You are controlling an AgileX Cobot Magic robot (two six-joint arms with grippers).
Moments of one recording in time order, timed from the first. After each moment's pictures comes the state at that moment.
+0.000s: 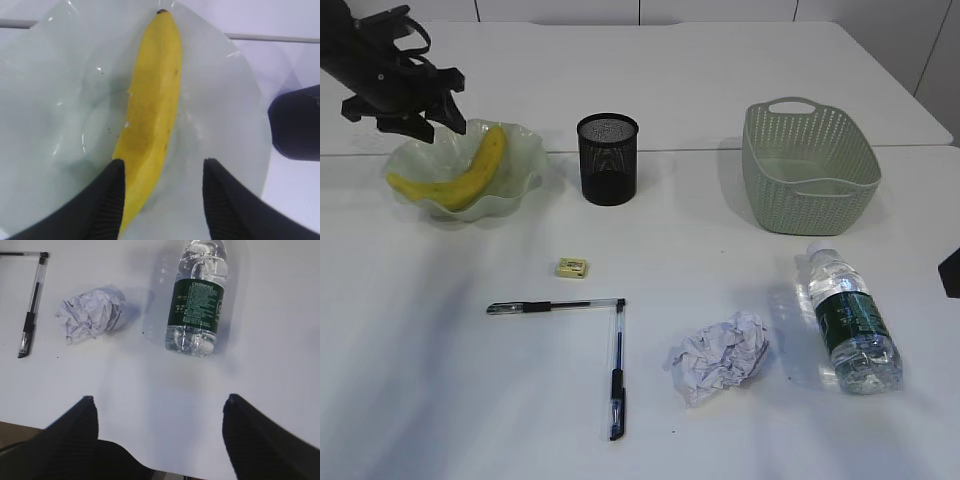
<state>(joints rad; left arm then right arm) -0.04 2.27 -1.97 -0.39 0.82 0.08 0.12 1.06 -0.91 0.20 1.05 -0.06</state>
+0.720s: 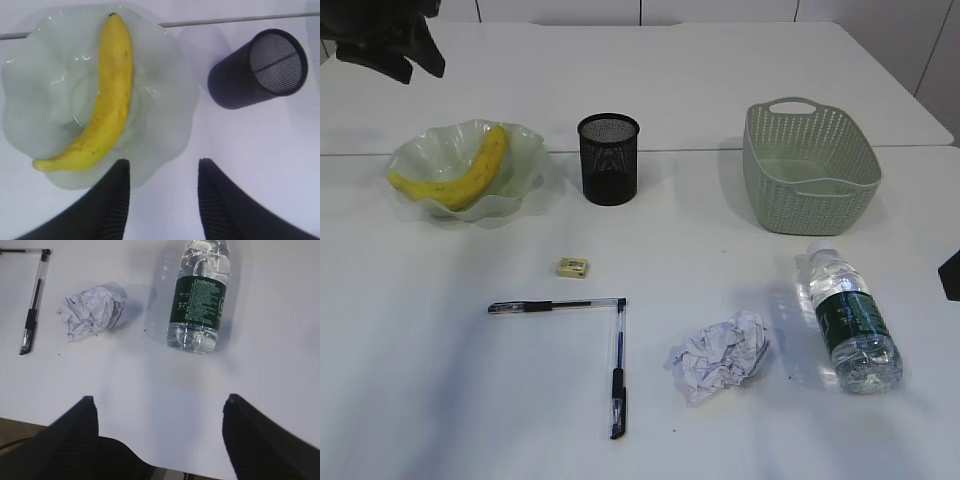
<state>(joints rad) -0.08 2.03 -1.97 -0.33 1.06 0.08 0.12 1.06 -0.91 0.20 1.06 -0.07</state>
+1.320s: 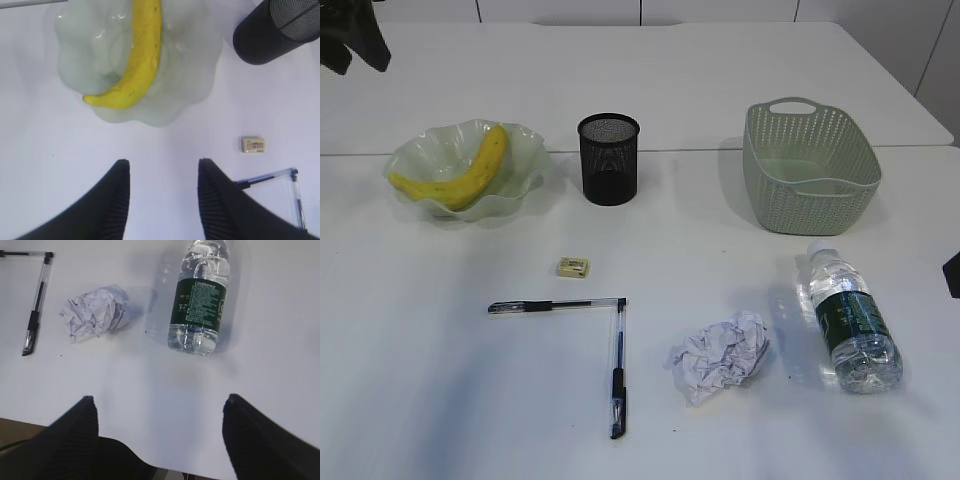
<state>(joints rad) -0.09 1.85 -1.87 -0.17 1.19 0.02 0.12 1.05 -0.91 0.20 1.06 -0.07</state>
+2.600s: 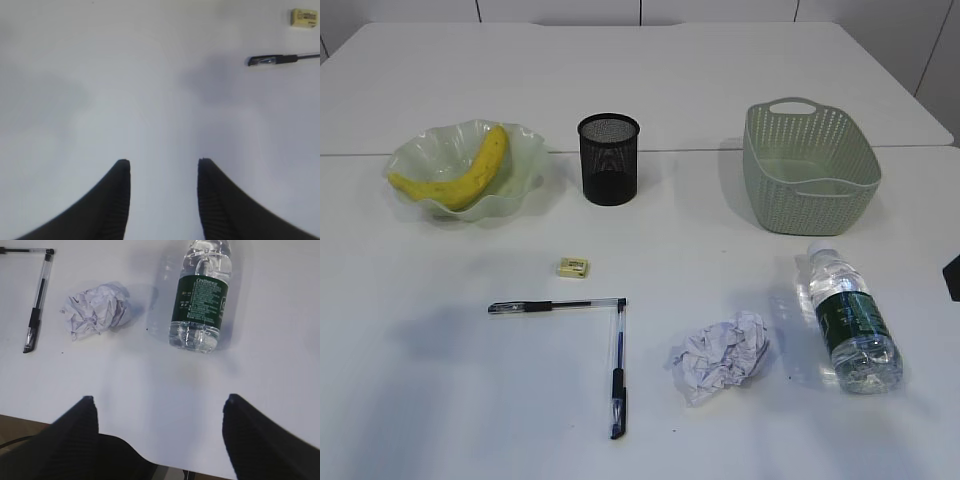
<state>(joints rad) -0.09 1.12 -0.95 -0.03 0.99 -0.09 0.12 1.05 -0.91 0.20 1.07 -0.07</state>
